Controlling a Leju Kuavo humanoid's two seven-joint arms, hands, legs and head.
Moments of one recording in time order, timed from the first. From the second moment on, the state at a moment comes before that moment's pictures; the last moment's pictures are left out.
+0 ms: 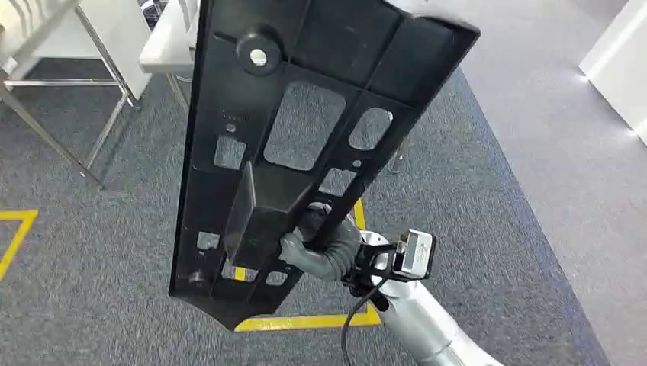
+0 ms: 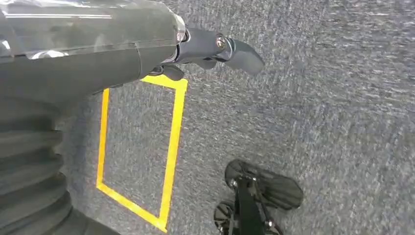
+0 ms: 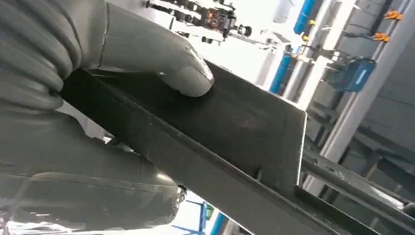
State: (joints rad) left arm -0.10 0.13 -1.22 -0.11 1.45 0.19 -0.23; right arm -0.44 0.07 0.67 -1.54 -0.16 0.40 -0.61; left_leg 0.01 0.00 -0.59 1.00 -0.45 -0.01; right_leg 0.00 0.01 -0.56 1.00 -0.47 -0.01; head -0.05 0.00
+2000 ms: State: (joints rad) left arm -0.10 0.14 -1.26 -0.11 1.45 0.19 -0.25; right arm -0.44 0.05 0.64 -1.51 -0.14 0.39 -0.66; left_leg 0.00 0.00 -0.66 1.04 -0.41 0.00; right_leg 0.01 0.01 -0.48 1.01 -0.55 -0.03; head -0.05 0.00
